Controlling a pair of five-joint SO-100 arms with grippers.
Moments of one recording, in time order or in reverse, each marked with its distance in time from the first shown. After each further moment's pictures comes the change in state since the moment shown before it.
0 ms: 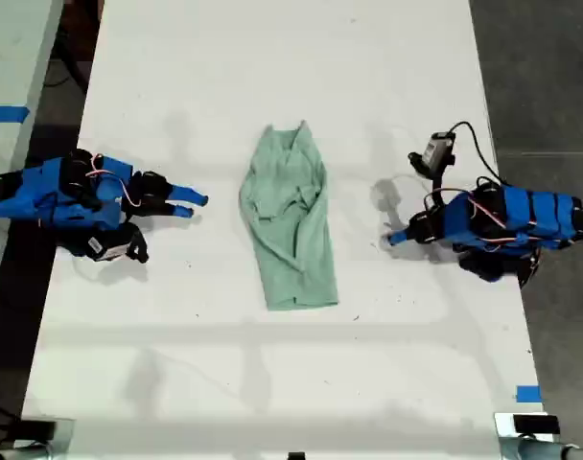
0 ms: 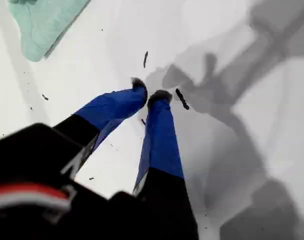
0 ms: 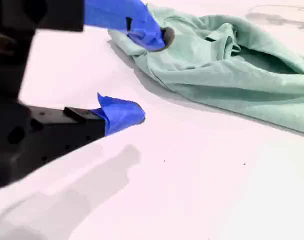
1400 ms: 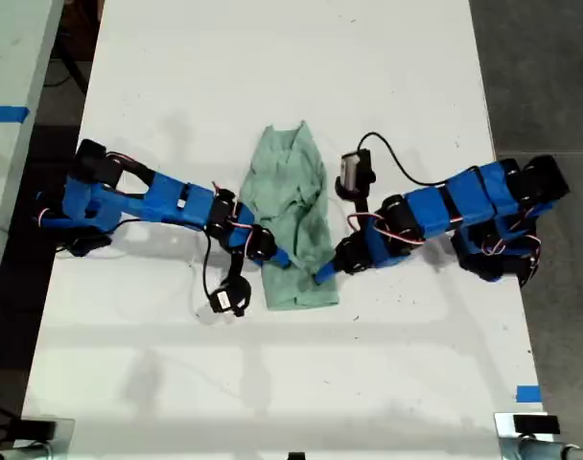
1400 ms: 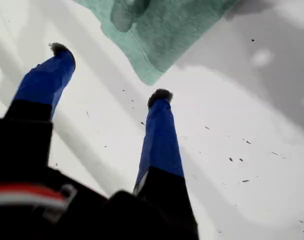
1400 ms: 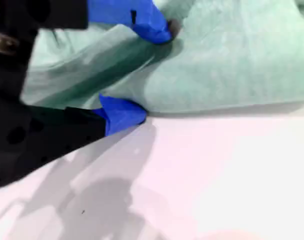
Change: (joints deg) arm 0 13.2 -138.2 -99.1 -9.8 5.4; arm 1 -18.3 -102.0 -86.7 1.8 24.9
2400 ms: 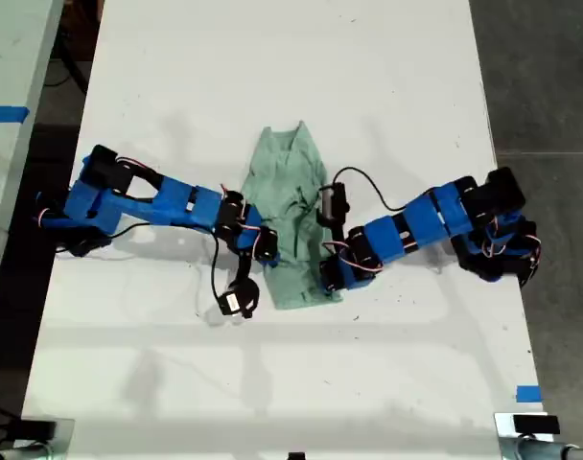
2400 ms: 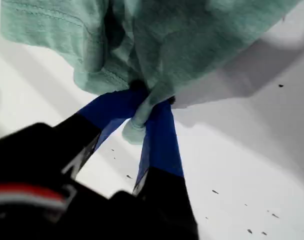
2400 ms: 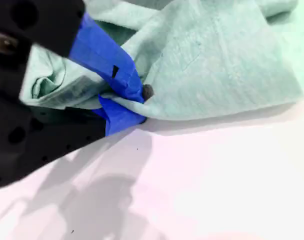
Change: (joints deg) arm 0 0.3 -3.6 -7.8 5.7 -0.5; arm 1 -0.4 -23.0 -2.4 -15.2 3.4
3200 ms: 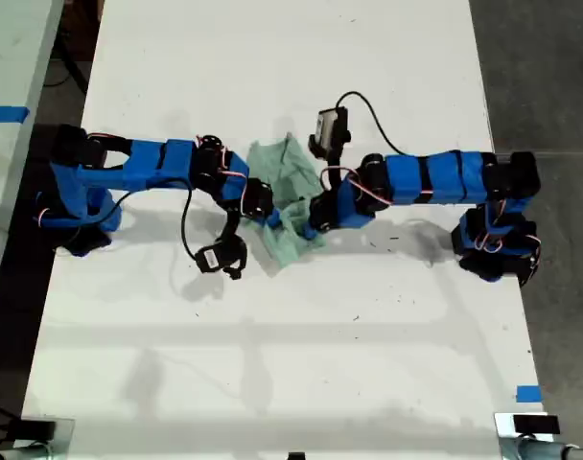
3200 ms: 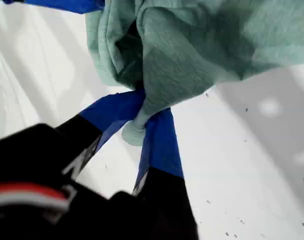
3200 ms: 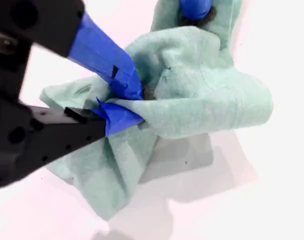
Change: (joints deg) arm 0 -8.6 18.9 -4.4 13.9 10.1; arm 1 14.8 11.9 -17.8 14.2 -17.0
